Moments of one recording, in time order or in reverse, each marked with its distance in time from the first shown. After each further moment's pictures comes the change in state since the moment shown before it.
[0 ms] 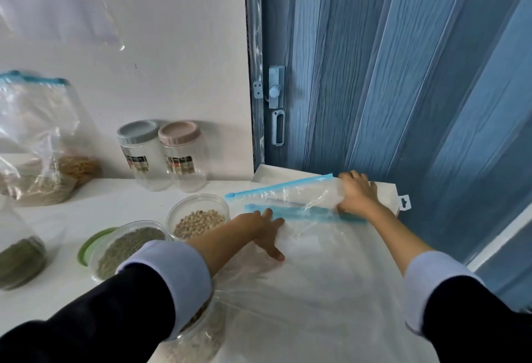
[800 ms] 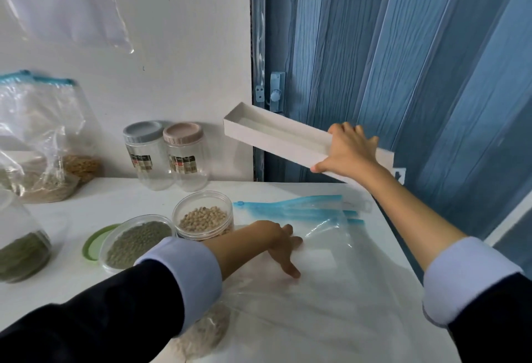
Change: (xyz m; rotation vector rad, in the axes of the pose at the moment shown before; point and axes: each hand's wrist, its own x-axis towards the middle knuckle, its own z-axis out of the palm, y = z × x) left_hand -0.025 0.036 0.003 0.140 -0.050 0.148; right_hand -0.042 -0.065 -0.106 -0.063 0.248 -0.049
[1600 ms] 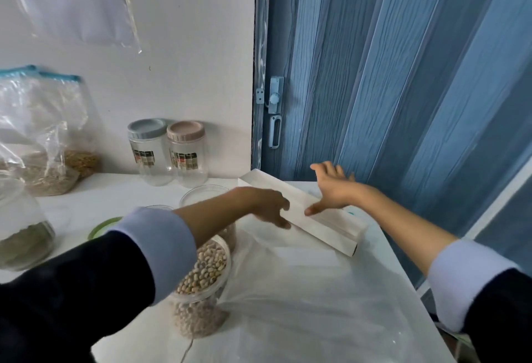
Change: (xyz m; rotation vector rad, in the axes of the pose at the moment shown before) left_hand -0.050 -0.027 -0.036 -0.128 0.254 0.058; right_hand -0.050 -0.004 0.019 -0.053 -0.459 -0.156
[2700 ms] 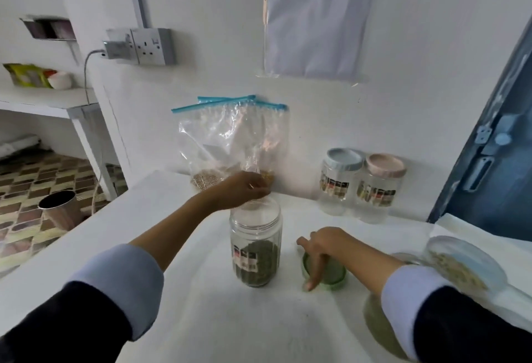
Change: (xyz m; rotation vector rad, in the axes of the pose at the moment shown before) left_hand -0.276 -0.387 0.068 -0.684 0.588 -0.266; right_hand 0.087 -0.445 0.045 -0.437 -0.514 -0.316
